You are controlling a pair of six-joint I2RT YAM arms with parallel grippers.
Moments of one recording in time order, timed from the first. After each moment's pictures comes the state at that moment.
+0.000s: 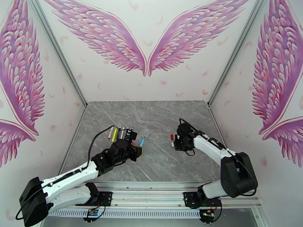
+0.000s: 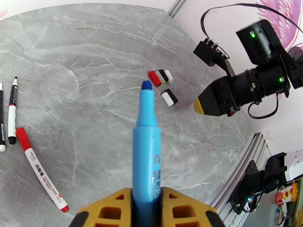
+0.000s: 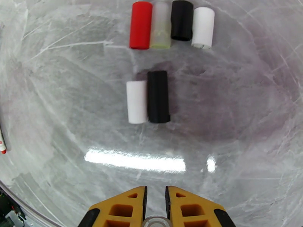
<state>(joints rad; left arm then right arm) -0.85 1.07 0.63 -0.09 0.04 -0.53 0.26 1.50 0.93 -0.71 -0.07 0.29</state>
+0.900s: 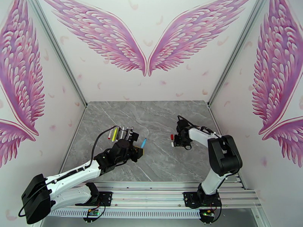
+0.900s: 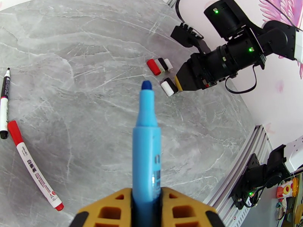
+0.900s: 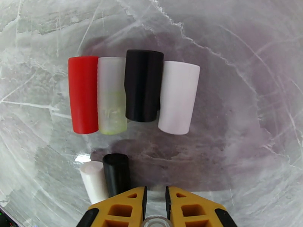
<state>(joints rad) -0.85 1.11 0.62 -0.07 0.07 -0.53 0.20 1.75 1.04 -0.63 -0.06 0.24</state>
